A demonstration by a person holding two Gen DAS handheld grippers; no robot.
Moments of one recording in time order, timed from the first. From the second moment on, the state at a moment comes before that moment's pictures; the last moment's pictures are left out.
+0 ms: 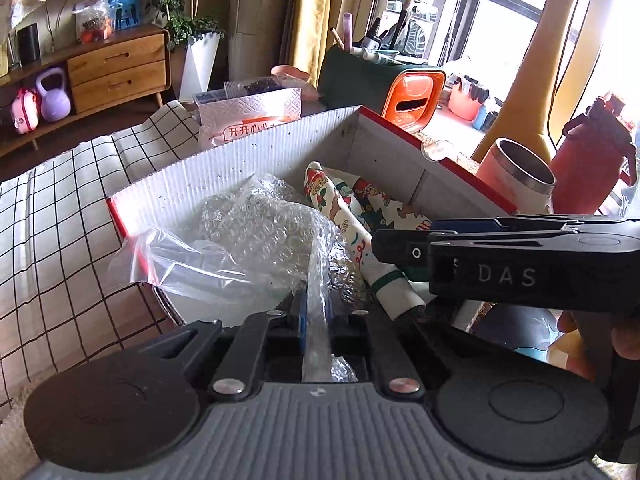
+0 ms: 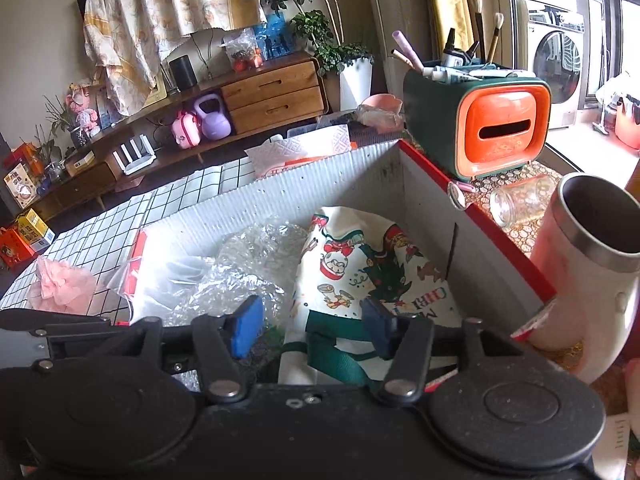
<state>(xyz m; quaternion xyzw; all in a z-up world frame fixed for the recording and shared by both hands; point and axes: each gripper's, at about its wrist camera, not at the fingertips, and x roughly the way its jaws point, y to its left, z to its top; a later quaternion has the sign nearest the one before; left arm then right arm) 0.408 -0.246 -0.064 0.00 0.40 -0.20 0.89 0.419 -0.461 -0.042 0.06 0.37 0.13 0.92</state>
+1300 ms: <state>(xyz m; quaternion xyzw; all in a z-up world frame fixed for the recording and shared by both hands) 0.260 -0.131 0.015 -0.03 0.32 -0.16 0.93 0.266 -0.404 0.031 0.04 0.26 0.20 0.95</state>
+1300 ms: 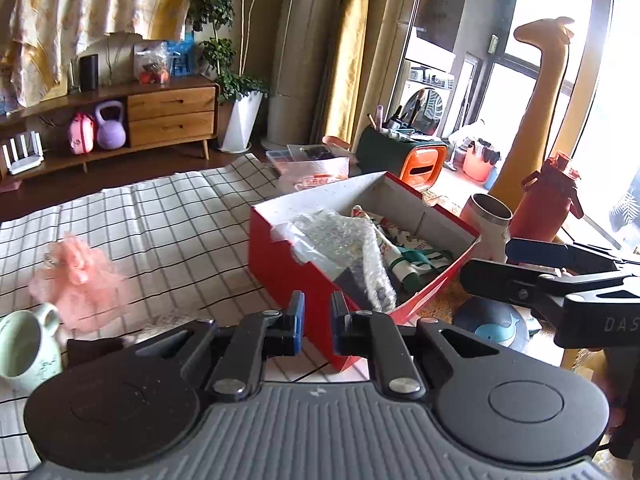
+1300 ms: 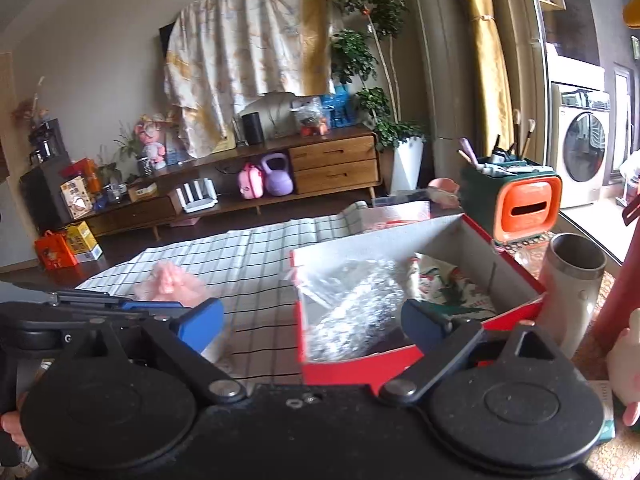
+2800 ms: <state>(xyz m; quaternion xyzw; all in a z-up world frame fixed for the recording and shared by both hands) 0.196 0.016 -0.102 -0.06 0.29 -0.03 0.96 0.294 -0.230 -0.055 0.03 0.39 0.26 0.88</state>
